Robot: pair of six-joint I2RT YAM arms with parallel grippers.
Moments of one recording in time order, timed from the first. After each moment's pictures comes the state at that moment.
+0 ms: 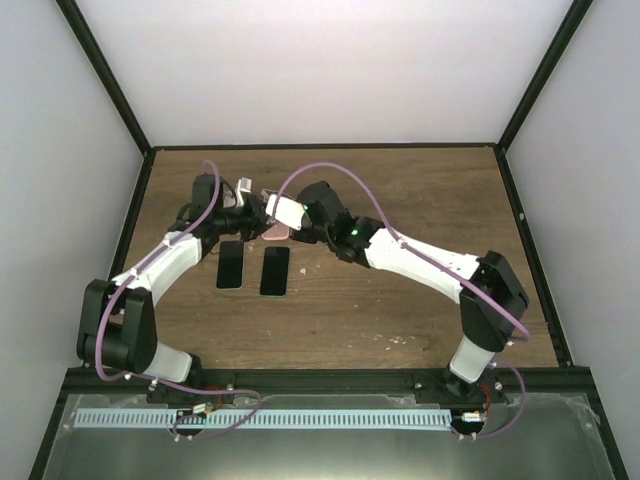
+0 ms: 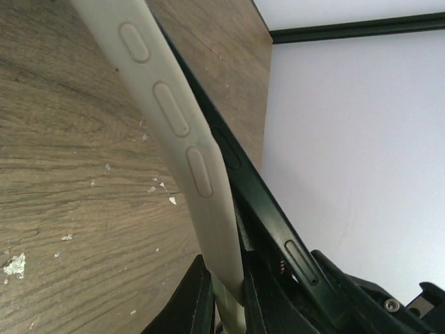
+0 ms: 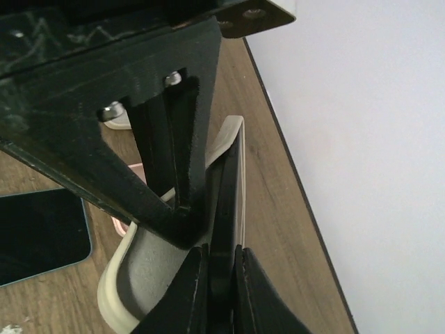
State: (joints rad) left arm -0.22 1.45 0.92 -0.06 0.79 -1.03; right arm 0.89 1.68 1.32 -0.11 0.21 -0.73
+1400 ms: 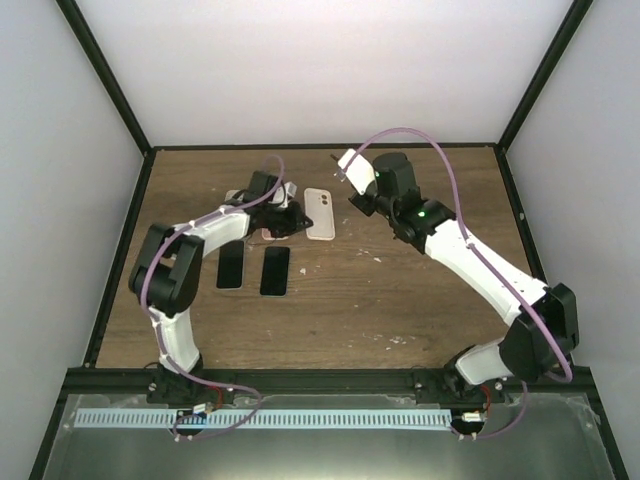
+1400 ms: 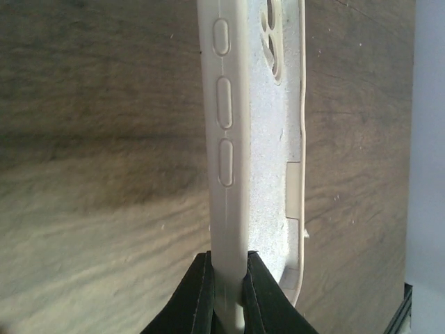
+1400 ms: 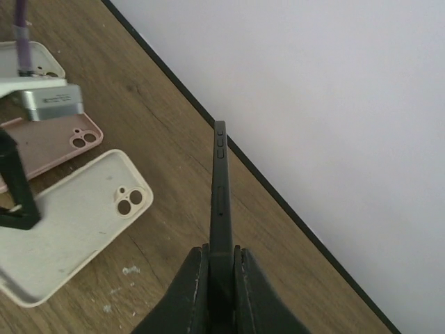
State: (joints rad) left arm -0.39 1.85 1.20 -0.22 0.54 -0.66; right arm 0.60 1.43 1.27 -0.25 0.18 -0.54
